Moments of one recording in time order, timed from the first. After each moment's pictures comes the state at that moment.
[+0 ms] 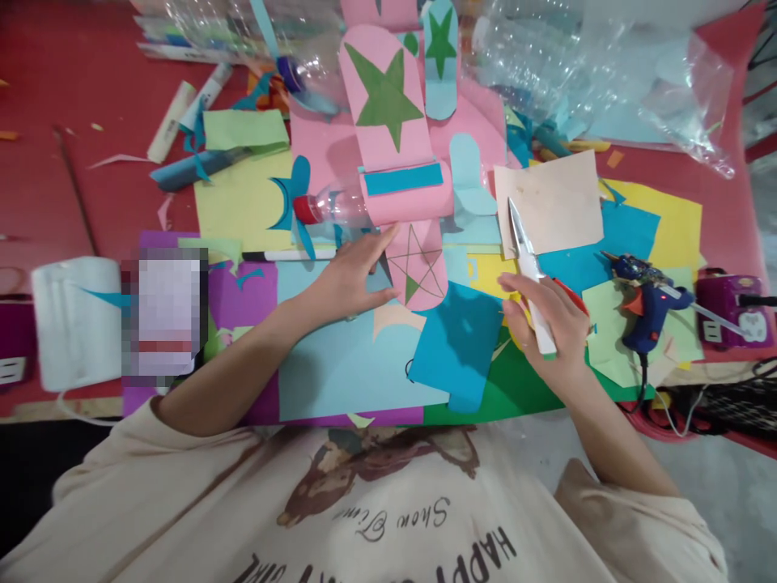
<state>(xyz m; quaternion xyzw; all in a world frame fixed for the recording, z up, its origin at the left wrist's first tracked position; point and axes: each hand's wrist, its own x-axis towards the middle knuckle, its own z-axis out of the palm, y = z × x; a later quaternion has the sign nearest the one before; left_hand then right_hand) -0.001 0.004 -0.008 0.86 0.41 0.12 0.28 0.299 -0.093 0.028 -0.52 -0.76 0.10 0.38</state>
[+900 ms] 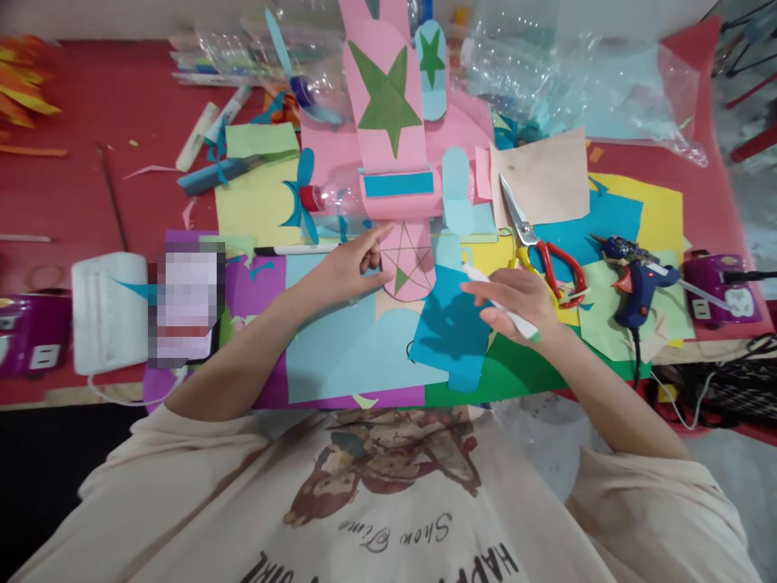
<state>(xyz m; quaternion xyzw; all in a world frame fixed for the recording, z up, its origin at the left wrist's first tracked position) -0.005 0.002 0.008 0.81 0.44 0.11 0.37 0.299 -0.071 0.012 -0.36 -0.82 0.13 0.42</state>
